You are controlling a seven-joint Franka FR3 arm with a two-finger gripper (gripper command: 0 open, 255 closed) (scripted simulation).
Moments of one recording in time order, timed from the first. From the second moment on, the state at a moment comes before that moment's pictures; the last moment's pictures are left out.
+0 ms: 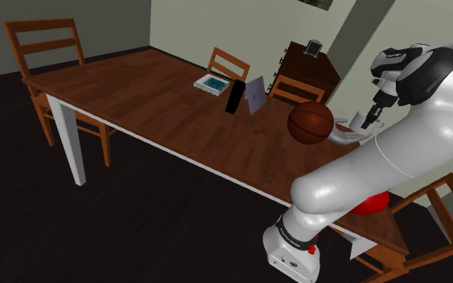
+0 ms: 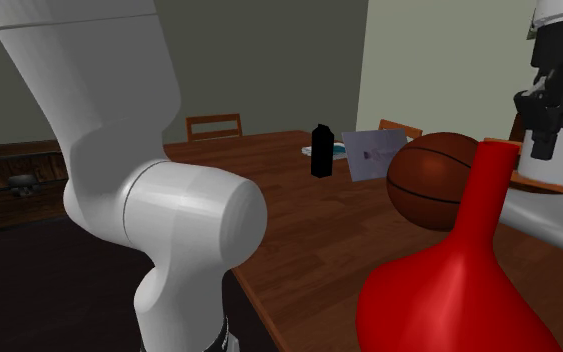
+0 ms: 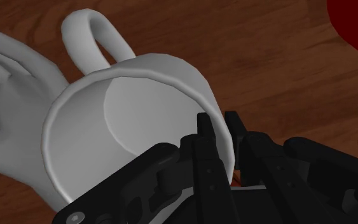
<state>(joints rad) -0.56 -0.25 -0.93 -1.95 -0.27 1.84 -1.45</state>
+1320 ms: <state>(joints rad) -0.56 -0.17 -1.00 -2.17 -0.24 2.12 -1.46</state>
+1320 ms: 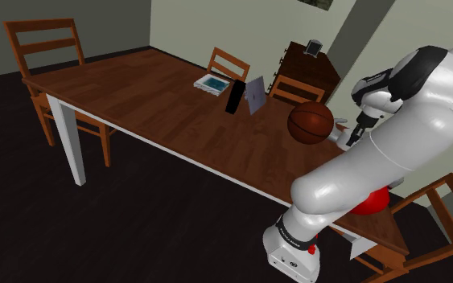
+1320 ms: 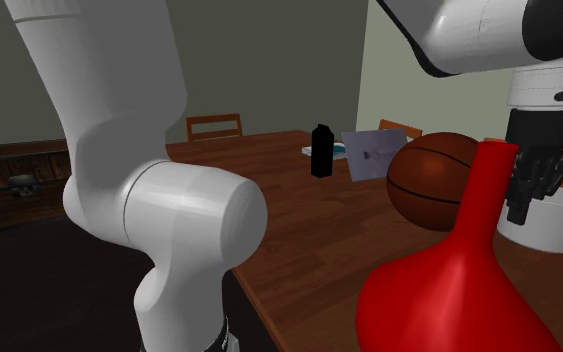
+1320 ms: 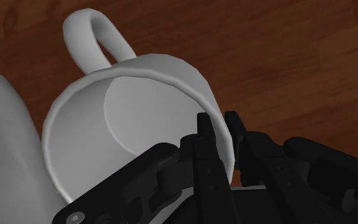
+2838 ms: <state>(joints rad) -0.54 0.04 -1.06 -2.29 -0.03 2.36 -1.61</state>
